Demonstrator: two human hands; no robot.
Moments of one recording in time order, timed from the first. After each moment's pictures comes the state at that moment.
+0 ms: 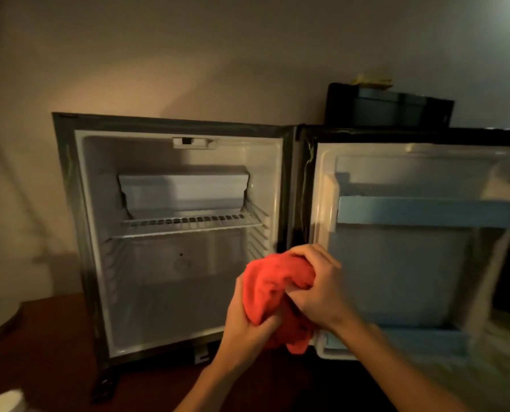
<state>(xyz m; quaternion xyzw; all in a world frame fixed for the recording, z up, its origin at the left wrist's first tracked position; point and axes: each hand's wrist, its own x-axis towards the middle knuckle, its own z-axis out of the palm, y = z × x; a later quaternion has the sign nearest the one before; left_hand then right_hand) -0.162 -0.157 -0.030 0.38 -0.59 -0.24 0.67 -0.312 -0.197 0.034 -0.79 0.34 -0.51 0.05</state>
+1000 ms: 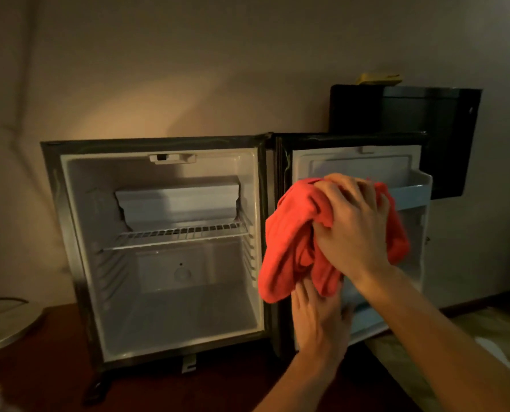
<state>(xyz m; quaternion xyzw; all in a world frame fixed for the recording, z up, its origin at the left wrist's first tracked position) -0.321 -0.221 -0.024 0.59 -0.68 0.15 0.42 -0.390 -0.225 0.124 -0.71 0.38 -0.54 -0.24</state>
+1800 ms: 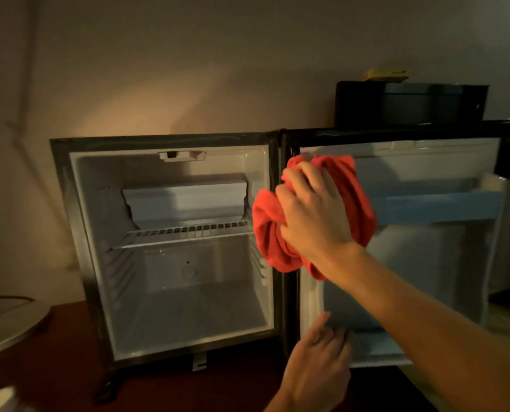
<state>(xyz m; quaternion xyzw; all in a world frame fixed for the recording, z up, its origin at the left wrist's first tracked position) -0.275 -0.215 -0.108 0.46 -0.79 0.36 0.17 -0.323 -0.225 0.141 -0.76 0.35 -0.40 -0.37</state>
